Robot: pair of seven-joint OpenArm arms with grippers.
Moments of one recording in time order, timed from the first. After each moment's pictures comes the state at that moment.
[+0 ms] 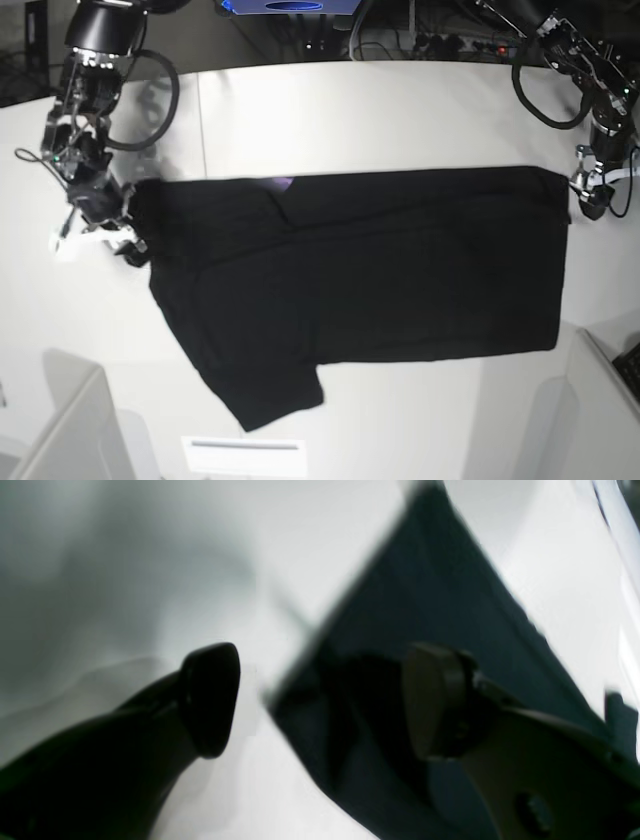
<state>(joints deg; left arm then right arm) 8.6 -5.9 -55.7 97.1 -37.5 -7.0 47.2 -6.4 10.3 19.0 94.1 47.9 -4.8 -41.5</state>
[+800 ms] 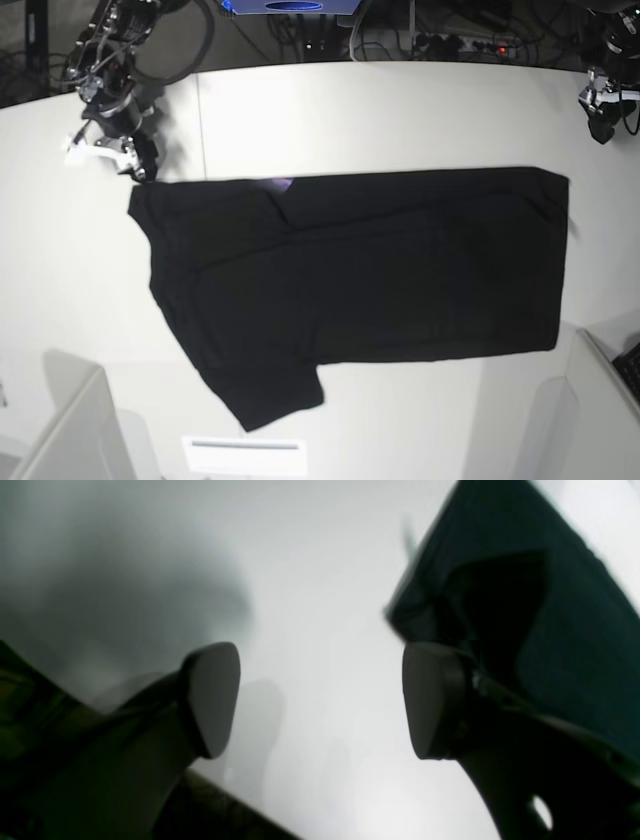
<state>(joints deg) 24.8 -7.1 -64.2 95.0 -43.7 -22.7 46.9 -19.0 -3.9 30.8 96.8 47.8 -9.6 -42.0</state>
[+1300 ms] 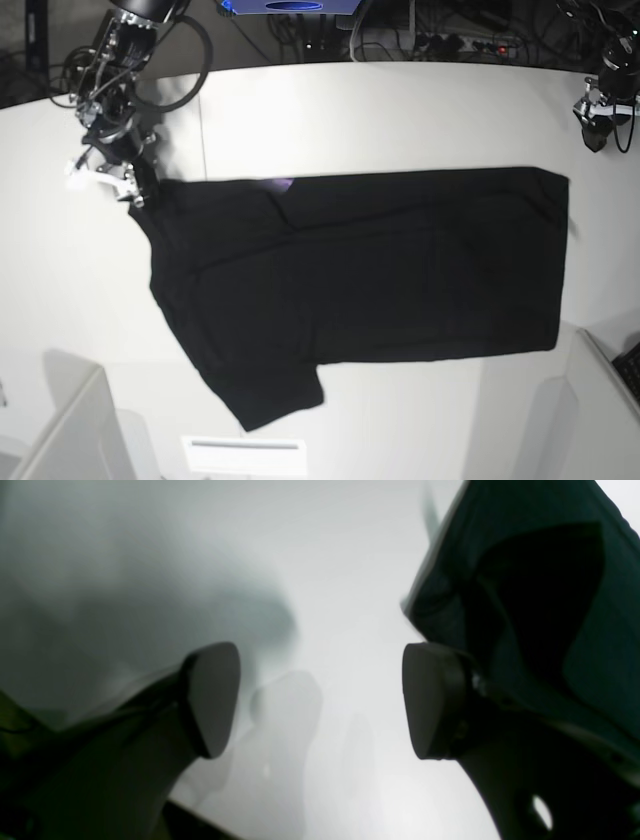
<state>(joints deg) 18.1 -8.0 -64.3 88.2 -36.4 -27.0 46.8 -11.6 -3.1 30.8 89.1 49.0 -8.4 -40.7</state>
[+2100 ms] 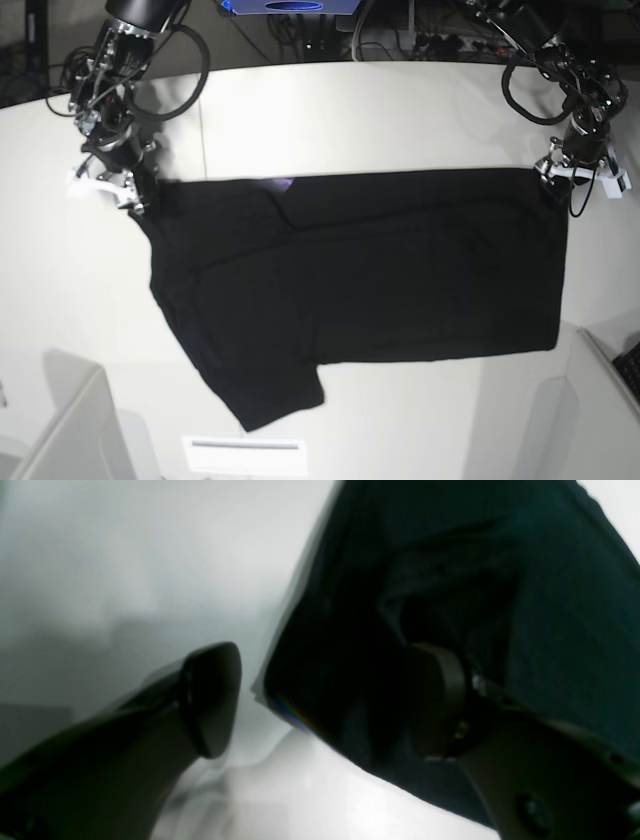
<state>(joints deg) 5.0 -7.3 -53.3 78.1 -26.0 -25.1 43.4 -10.0 -2.1 30.7 87.1 49.5 -7.5 -41.0</state>
